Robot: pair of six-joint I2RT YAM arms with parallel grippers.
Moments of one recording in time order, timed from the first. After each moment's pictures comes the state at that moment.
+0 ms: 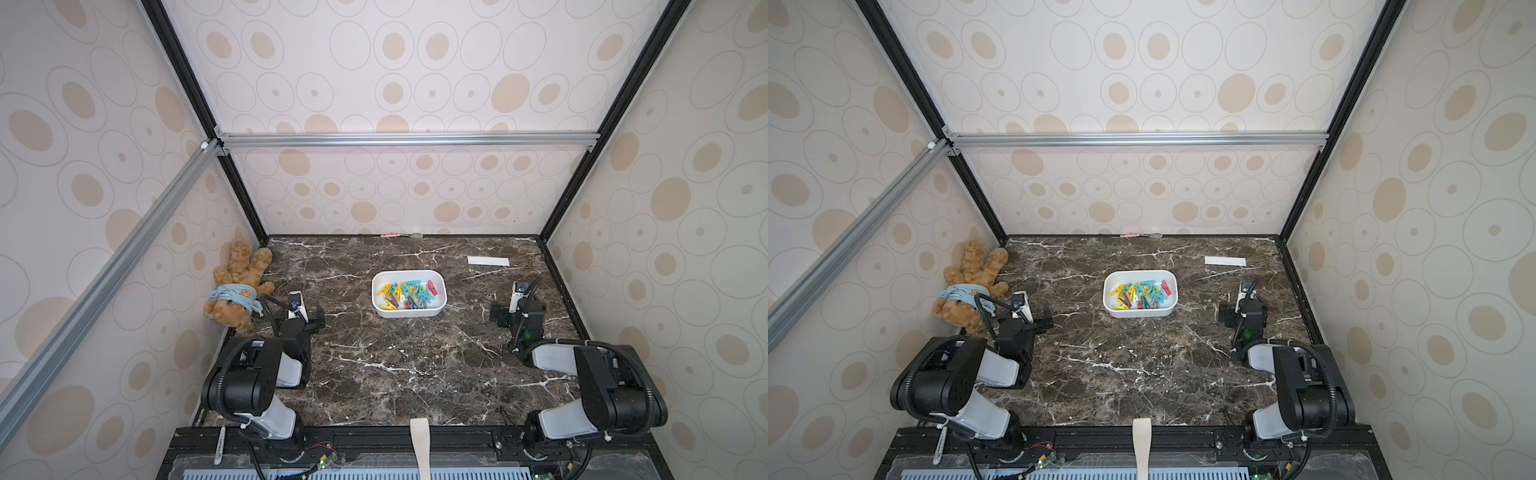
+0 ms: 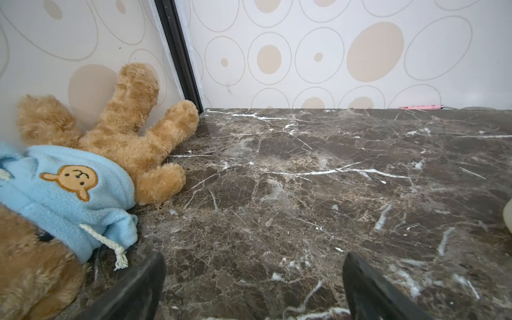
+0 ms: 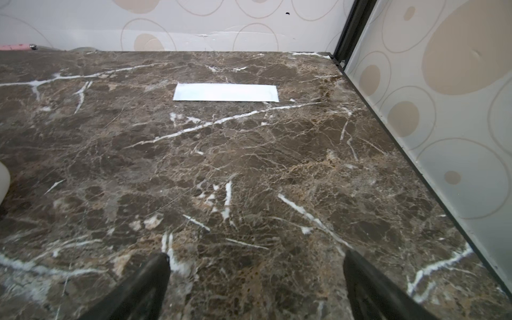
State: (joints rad) left arm -0.03 1.58 0.20 1.21 -0.26 0.03; right arm 0.02 1.49 0.40 0.65 0.18 0.02
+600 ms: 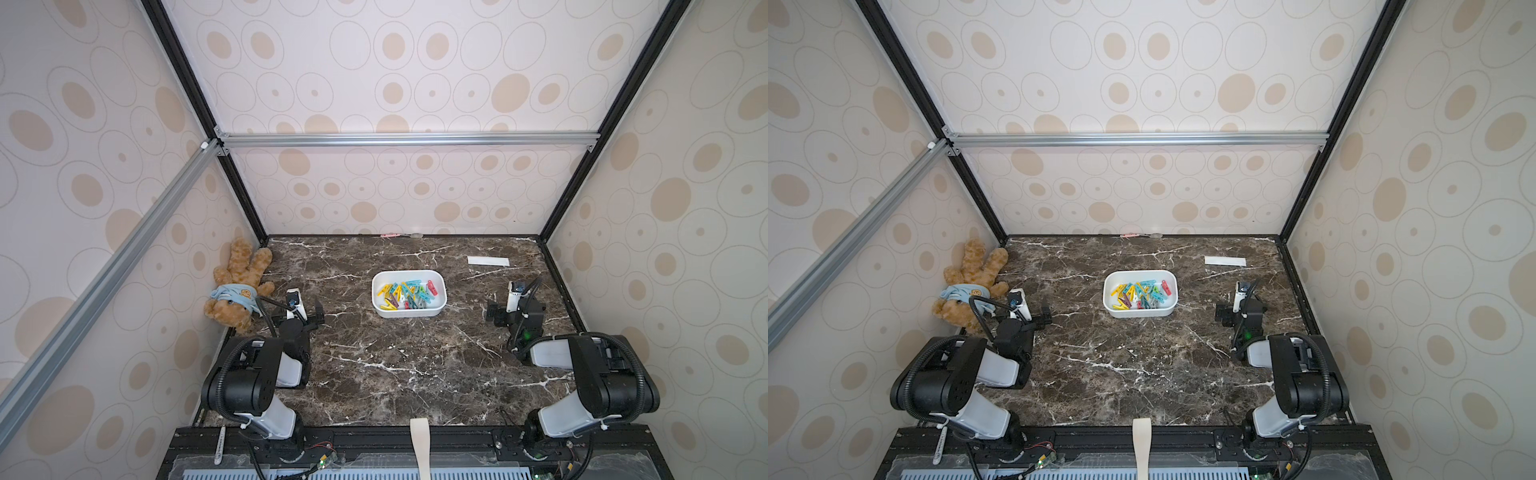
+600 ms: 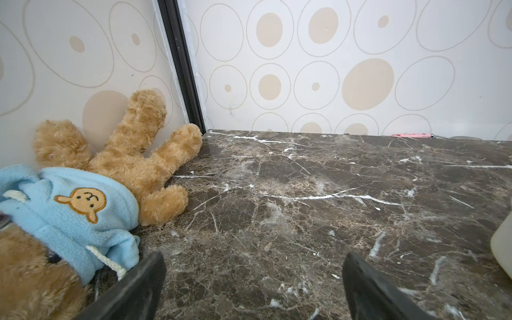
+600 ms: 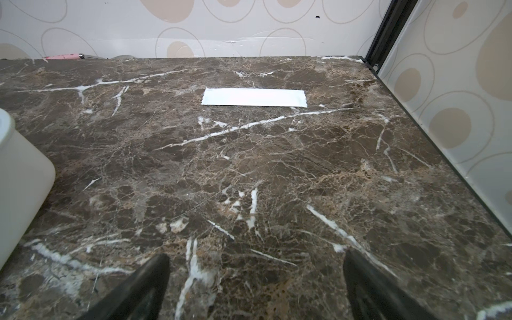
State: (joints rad) left arm -0.03 1.58 0.20 1.27 -0.26 0.03; right arm 0.02 1.54 0.40 0.71 0.07 0.02
